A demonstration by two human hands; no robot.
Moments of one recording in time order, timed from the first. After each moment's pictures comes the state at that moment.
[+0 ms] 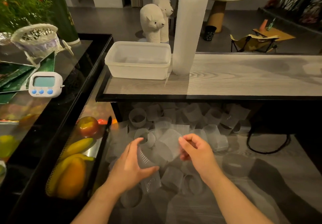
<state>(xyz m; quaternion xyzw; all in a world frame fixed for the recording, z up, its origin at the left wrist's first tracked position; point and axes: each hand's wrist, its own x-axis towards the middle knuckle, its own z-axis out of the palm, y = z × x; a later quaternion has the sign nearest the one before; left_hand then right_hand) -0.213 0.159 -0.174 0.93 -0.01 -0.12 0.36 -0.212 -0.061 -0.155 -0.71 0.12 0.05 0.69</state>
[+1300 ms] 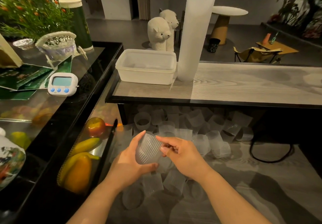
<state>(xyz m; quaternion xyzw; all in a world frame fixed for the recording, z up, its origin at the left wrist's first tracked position) -0.219 0.168 -0.156 0.89 -0.01 -0.11 0.44 -0.210 -0.032 -0.140 -0.85 -0.12 0.08 0.51</state>
